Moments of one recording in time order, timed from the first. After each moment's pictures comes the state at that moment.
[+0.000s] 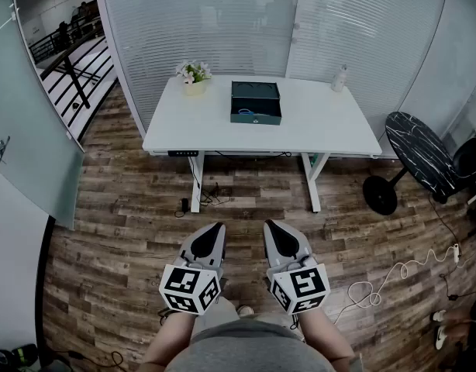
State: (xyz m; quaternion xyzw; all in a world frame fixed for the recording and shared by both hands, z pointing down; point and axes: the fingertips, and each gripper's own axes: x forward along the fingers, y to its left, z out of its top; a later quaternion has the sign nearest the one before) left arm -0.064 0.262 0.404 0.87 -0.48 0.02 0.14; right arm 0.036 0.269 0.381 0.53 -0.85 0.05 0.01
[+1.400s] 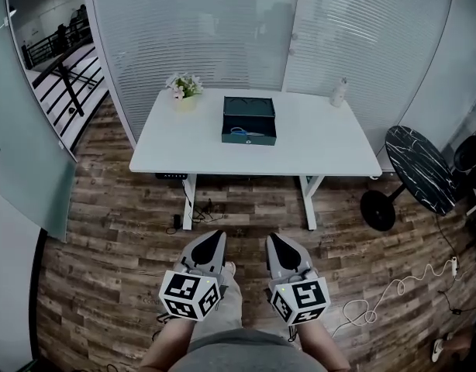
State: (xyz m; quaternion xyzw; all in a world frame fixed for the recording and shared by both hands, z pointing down) left arm -0.025 0.171 0.409 0.87 -0.47 0.02 0.15; right arm 0.082 0.188 0.396 0.55 -0.83 0.08 0.00
